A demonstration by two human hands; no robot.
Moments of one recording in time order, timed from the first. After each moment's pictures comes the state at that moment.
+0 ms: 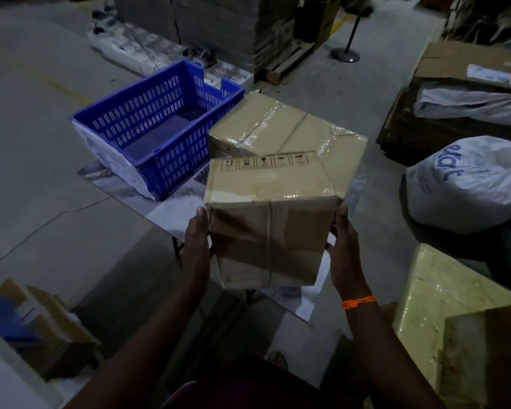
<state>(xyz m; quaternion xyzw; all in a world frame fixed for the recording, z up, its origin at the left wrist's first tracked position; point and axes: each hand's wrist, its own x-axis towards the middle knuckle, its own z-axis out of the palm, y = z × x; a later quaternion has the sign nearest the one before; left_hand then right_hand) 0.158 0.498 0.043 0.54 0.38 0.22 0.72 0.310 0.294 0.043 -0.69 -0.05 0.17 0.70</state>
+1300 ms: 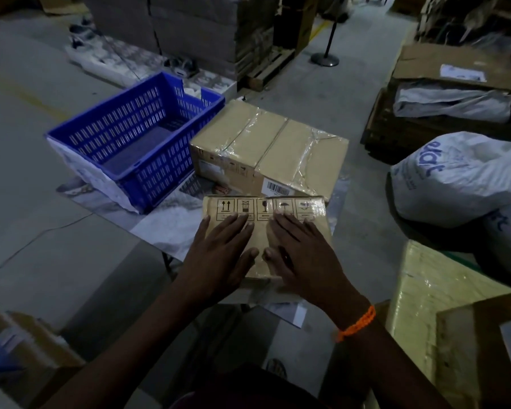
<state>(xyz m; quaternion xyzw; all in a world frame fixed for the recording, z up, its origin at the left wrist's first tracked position) 0.173 0.485 0.067 0.99 0.05 0.06 0.11 0.288 0.300 0.070 -0.87 -0.47 0.00 0.16</state>
